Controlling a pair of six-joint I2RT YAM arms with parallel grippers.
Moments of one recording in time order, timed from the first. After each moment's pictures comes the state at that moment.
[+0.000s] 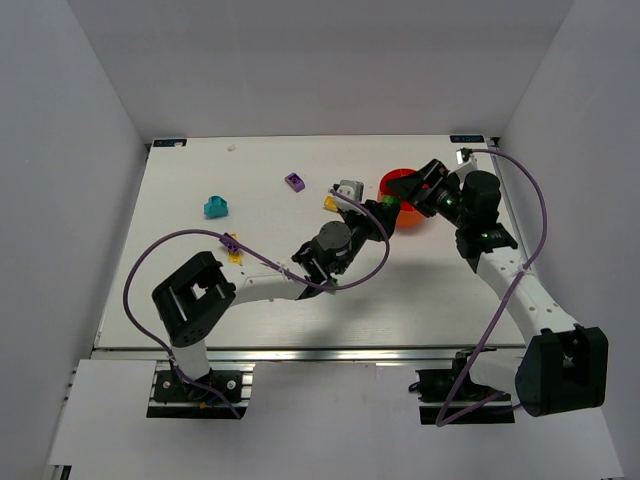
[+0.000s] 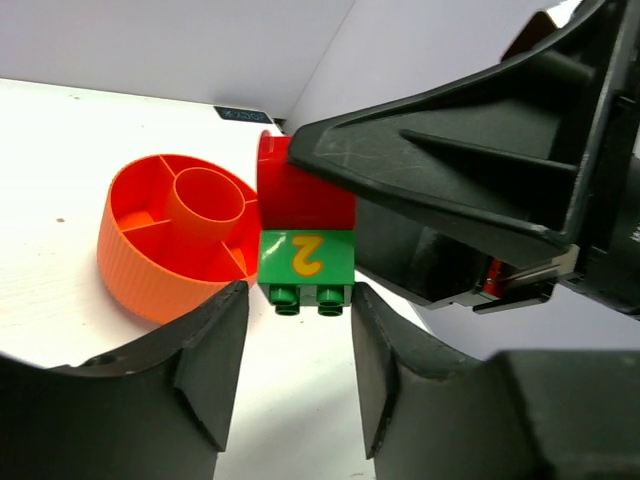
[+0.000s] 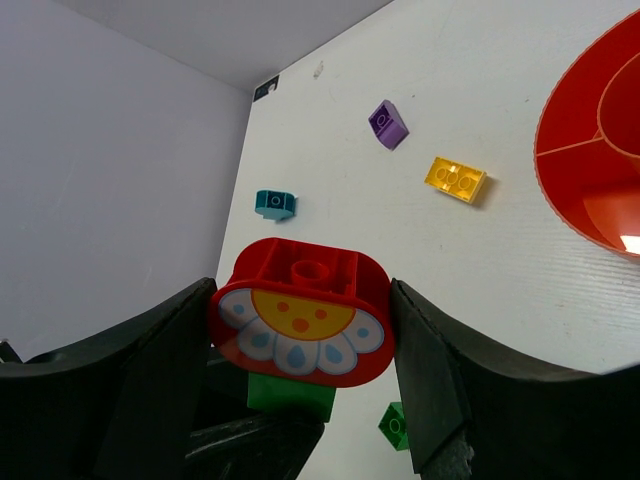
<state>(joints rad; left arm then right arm) -1.02 1.78 1.07 0.85 -0.42 -0.46 0.20 1.19 0.87 0.13 -0.42 0.84</state>
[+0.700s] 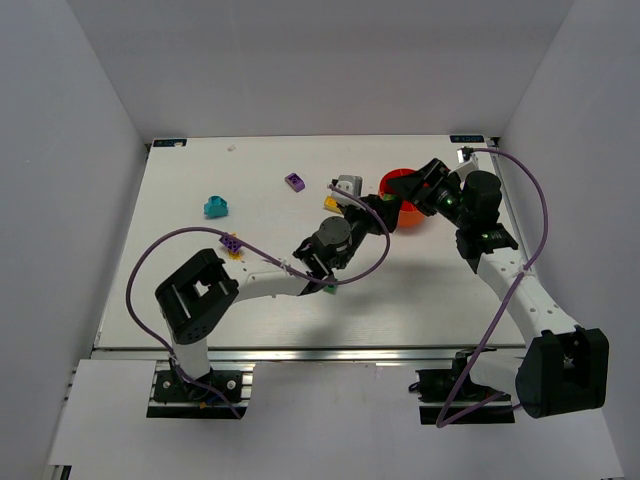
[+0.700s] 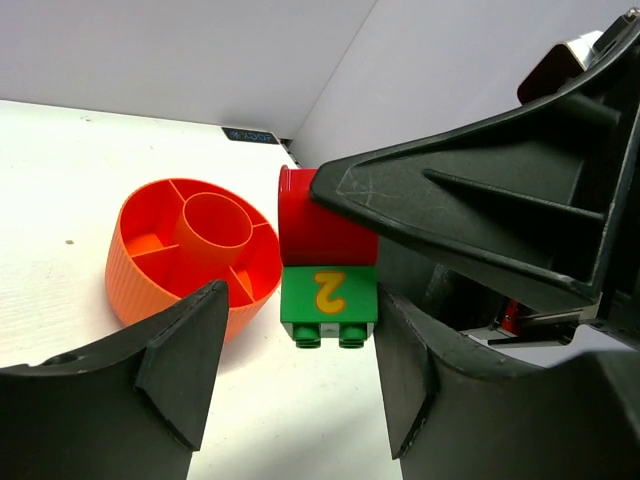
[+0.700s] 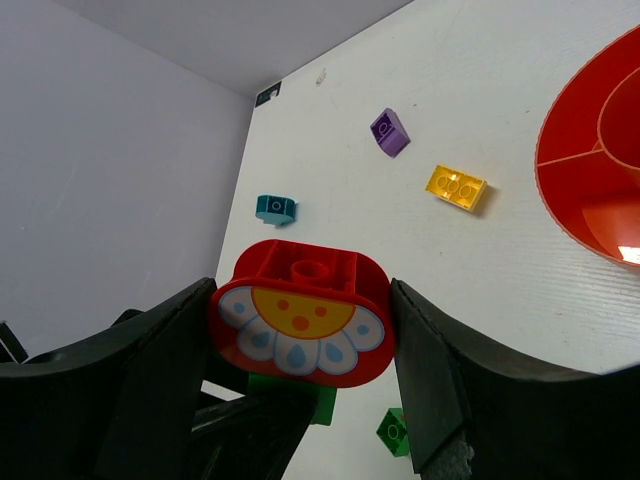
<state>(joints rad) -1.00 1.80 1.10 0.87 -0.43 -0.45 0.20 1.19 0.87 0.14 -0.41 0.83</state>
